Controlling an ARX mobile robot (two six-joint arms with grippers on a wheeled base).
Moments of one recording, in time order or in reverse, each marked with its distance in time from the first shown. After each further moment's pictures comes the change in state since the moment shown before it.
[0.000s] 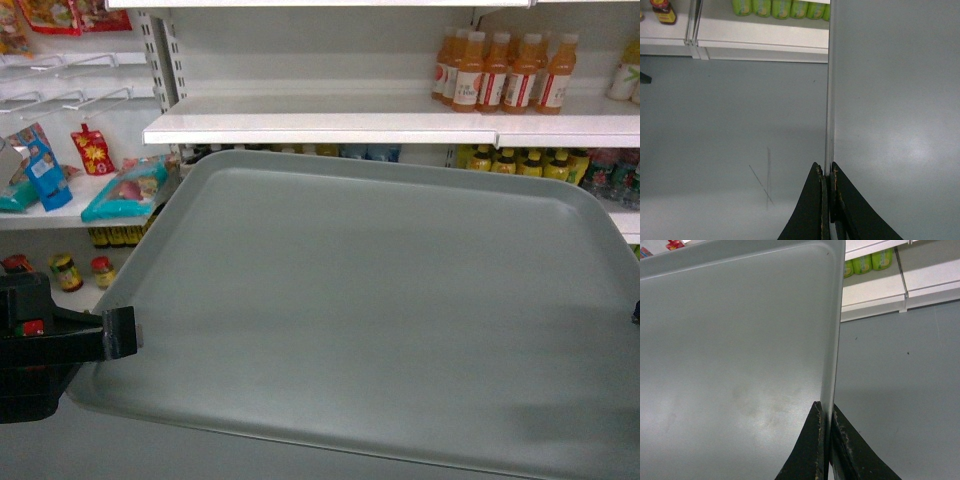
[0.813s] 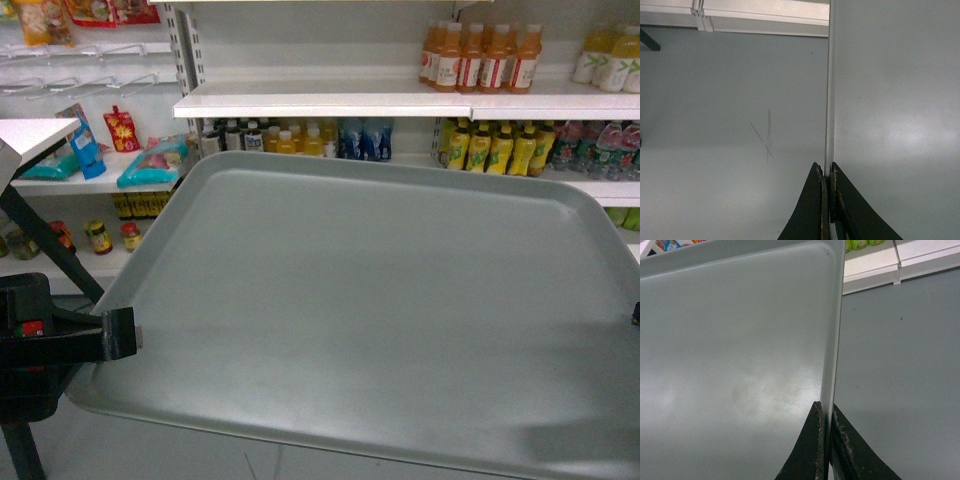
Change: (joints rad) left arm 0.000 -0.001 0.000 0.000 0.000 0.000; right arm 0.000 0.000 0.000 -0.002 0.000 0.000
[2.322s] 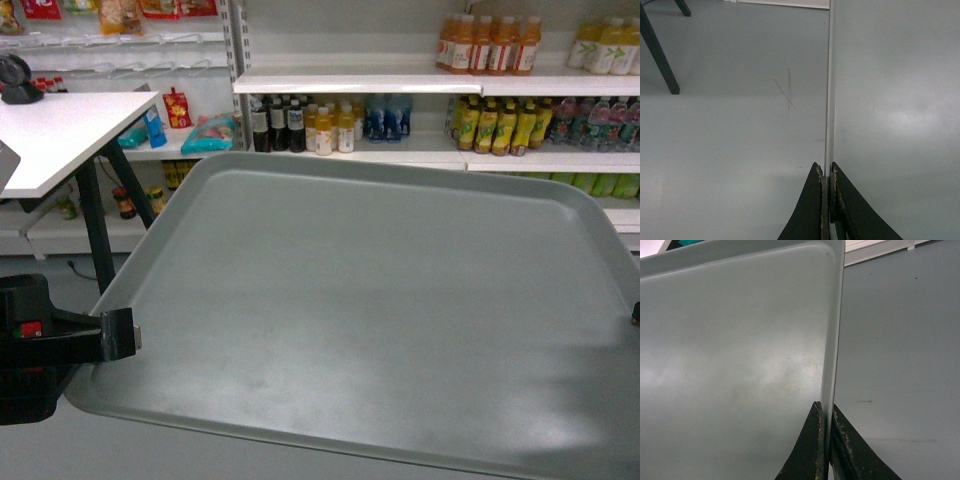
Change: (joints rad) left arm 0.000 -0.001 0.000 0.000 0.000 0.000; right arm 0.000 -0.002 0.000 0.000 0.000 0.000
